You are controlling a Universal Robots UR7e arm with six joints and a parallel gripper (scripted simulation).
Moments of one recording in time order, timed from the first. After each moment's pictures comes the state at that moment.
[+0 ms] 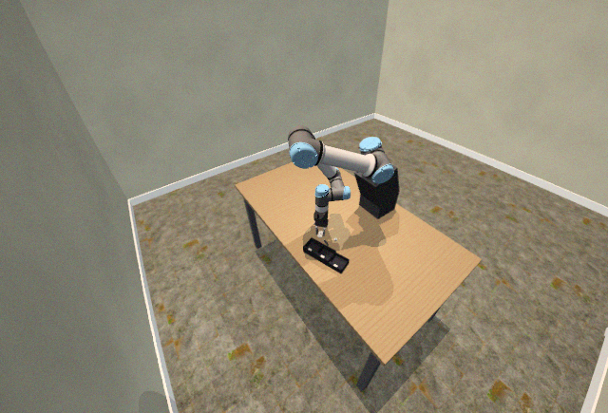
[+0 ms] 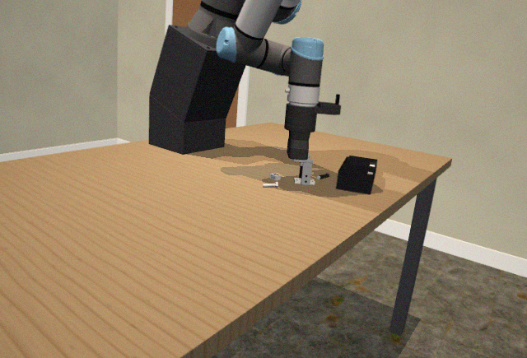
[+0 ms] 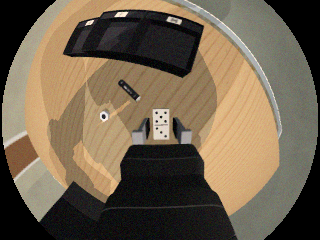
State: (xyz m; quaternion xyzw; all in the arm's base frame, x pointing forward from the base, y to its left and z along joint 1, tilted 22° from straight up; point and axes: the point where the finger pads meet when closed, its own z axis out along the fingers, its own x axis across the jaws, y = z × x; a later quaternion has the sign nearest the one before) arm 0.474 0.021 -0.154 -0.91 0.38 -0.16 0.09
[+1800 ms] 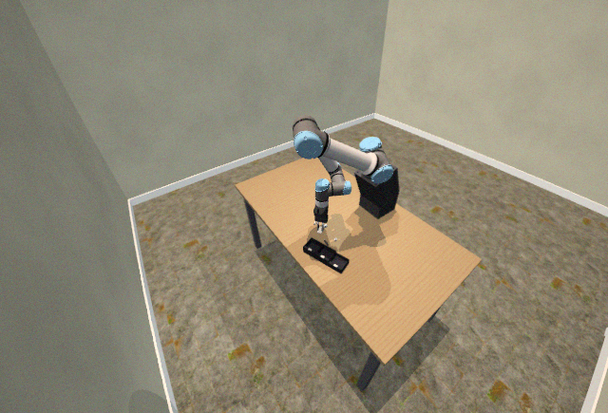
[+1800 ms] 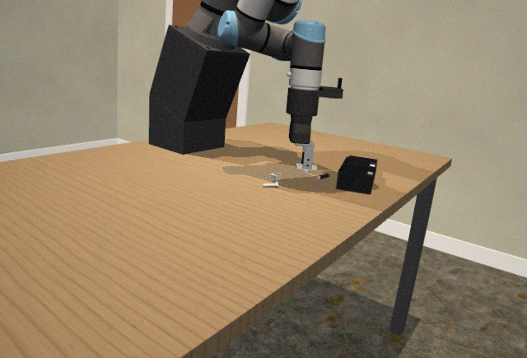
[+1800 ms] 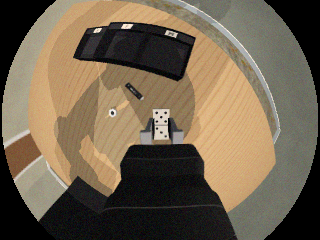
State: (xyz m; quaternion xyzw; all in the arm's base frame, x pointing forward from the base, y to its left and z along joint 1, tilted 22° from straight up) arm 0.462 0.020 -0.118 -0.91 0.38 -0.17 0.09
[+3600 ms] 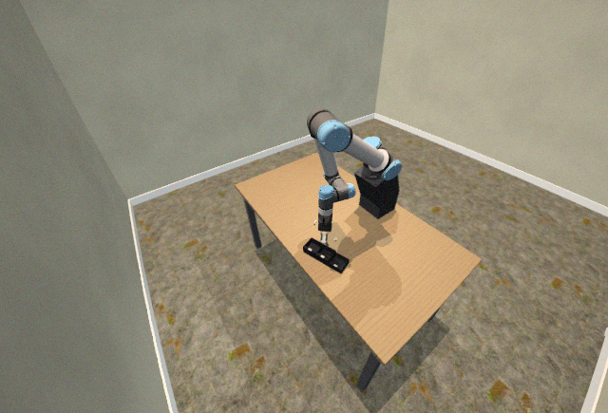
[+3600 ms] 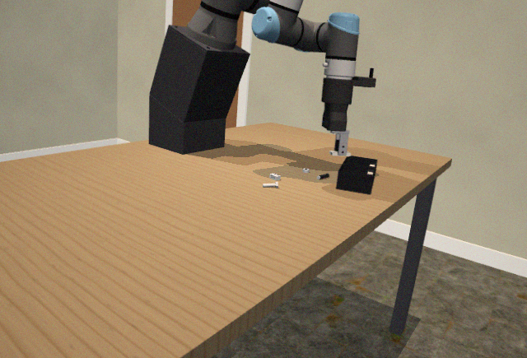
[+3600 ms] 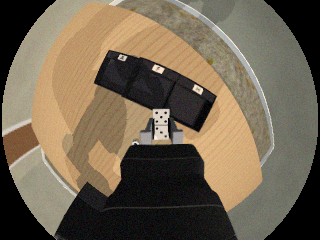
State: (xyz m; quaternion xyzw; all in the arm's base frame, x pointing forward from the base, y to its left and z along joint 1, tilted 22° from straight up) arm 0.480 0.114 -0.075 -0.93 0.32 -0.18 0.08
